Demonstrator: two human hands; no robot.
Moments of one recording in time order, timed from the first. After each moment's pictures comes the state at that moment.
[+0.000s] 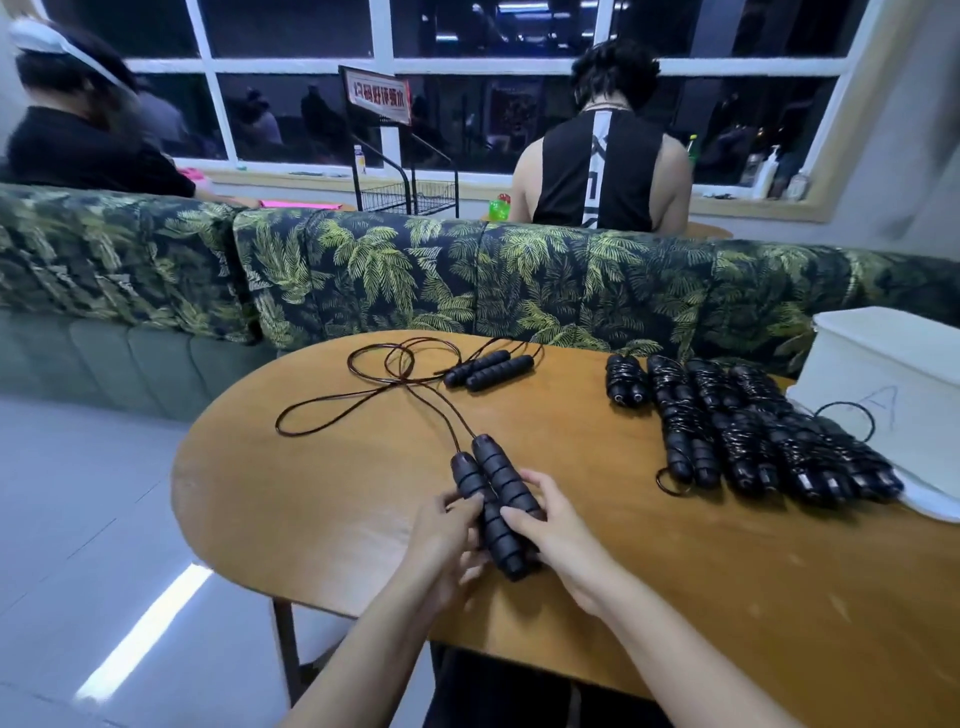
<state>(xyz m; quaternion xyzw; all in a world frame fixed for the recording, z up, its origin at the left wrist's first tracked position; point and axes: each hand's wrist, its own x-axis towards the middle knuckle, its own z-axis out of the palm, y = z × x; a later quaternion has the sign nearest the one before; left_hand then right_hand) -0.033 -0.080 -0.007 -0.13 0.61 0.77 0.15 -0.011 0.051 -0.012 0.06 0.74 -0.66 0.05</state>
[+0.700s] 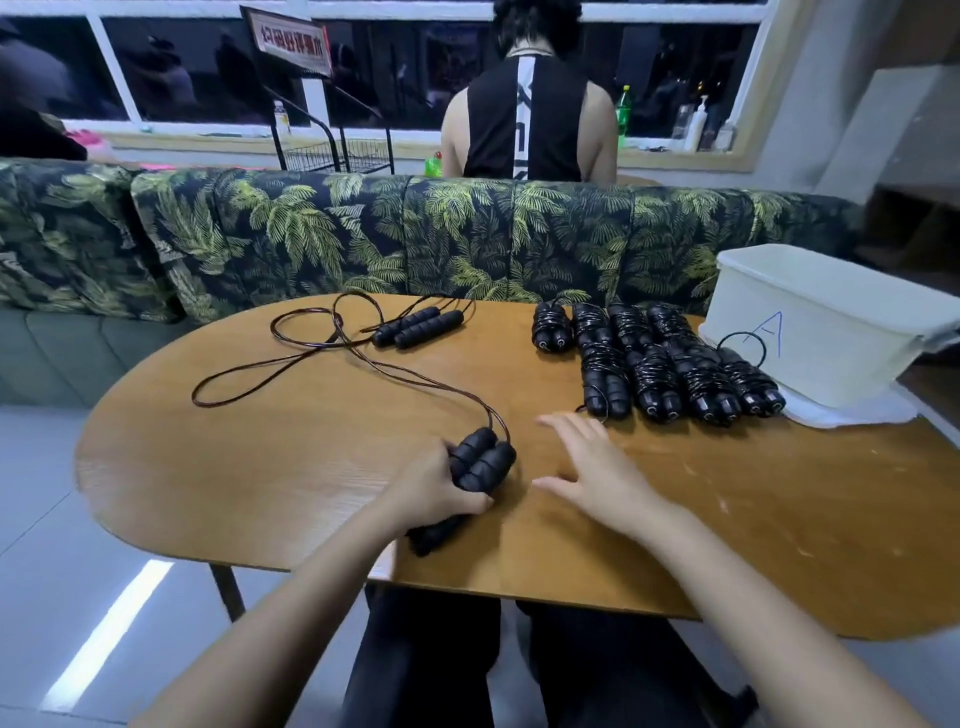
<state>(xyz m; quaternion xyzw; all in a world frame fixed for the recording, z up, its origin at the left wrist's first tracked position) -0.029 -0.040 -0.001 0.19 0.91 0.35 0.14 0.030 0.170 -0.001 -0.05 0.98 -0.20 -0.06</state>
